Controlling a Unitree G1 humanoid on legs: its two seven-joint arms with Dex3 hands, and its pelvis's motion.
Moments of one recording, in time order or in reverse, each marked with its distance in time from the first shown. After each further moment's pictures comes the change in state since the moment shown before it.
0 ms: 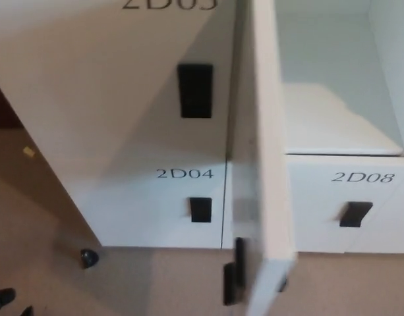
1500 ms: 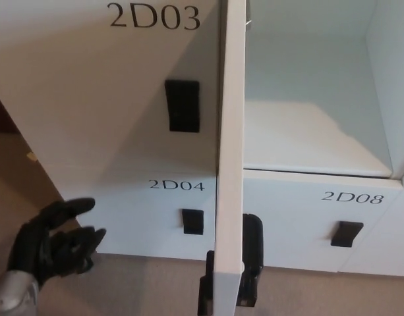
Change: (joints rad) left_arm -0.061 -0.110 -0.127 -0.325 0.008 -0.133 -0.136; right_arm 0.032 -0.035 -0.038 0.008 0.035 0.015 0.057
